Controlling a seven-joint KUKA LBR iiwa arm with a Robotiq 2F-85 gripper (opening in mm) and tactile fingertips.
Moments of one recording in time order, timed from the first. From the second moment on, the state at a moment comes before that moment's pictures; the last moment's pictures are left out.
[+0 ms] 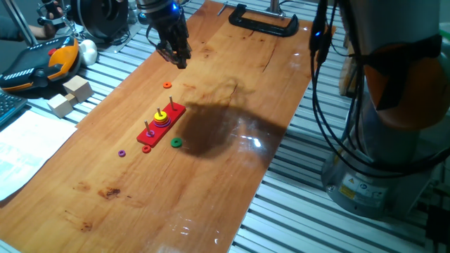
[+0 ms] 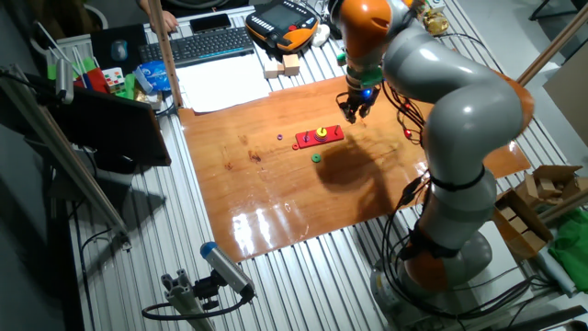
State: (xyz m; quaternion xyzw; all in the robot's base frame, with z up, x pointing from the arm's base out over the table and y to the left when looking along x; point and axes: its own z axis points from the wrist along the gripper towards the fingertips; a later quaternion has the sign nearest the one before) arm 0.515 0.001 0.235 0.10 -0.99 0.05 0.11
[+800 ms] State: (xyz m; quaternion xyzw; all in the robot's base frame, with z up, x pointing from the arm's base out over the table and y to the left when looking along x) arm 0.515 0.000 0.236 0.11 -0.99 0.05 0.11
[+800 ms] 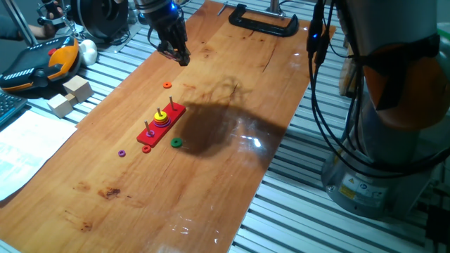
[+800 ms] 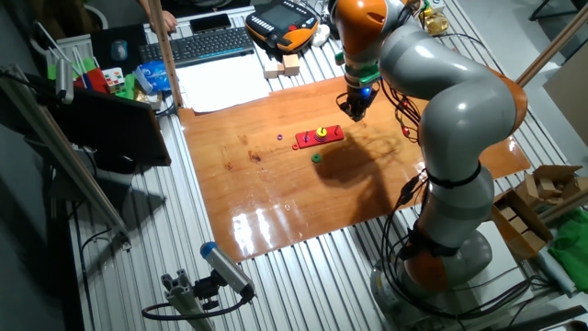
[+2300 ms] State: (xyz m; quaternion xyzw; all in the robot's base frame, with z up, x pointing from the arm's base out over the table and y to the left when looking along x) arm 0.515 0.001 0.236 0.08 -0.99 0.04 0.07
